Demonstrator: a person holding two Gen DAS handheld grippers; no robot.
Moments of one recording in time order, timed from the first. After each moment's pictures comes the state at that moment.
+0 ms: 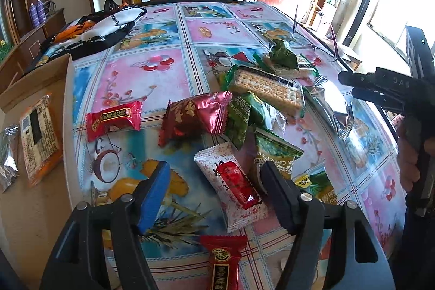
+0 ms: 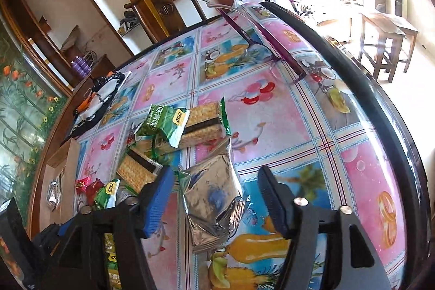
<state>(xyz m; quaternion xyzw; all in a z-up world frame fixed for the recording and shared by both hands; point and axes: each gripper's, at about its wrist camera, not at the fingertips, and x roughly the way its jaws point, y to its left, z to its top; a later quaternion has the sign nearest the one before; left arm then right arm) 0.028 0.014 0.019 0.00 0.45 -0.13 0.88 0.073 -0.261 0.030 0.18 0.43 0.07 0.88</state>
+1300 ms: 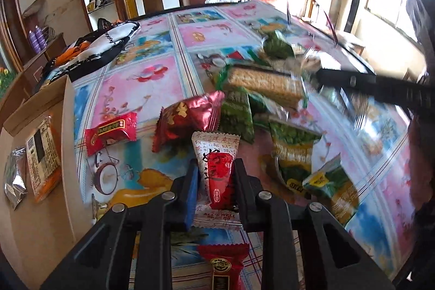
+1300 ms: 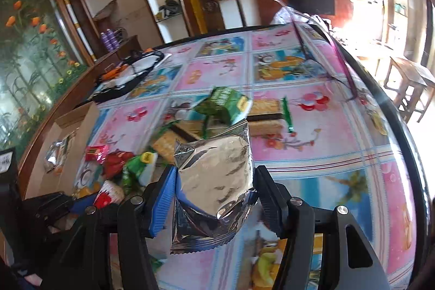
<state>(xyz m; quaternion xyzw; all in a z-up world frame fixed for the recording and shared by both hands) 0.026 -0.004 0.014 0.06 0.42 -0.12 0.90 0.048 -0.188 0.034 0.08 0.39 0.15 0.91</state>
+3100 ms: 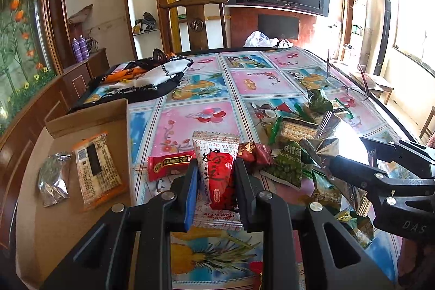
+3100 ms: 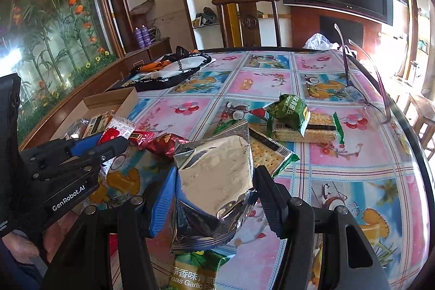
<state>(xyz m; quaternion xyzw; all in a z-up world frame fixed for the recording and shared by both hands) 0.014 0.027 0.047 0.04 0.33 -0.02 0.94 0.013 -0.130 0.034 0.02 0.33 0.20 0.92</state>
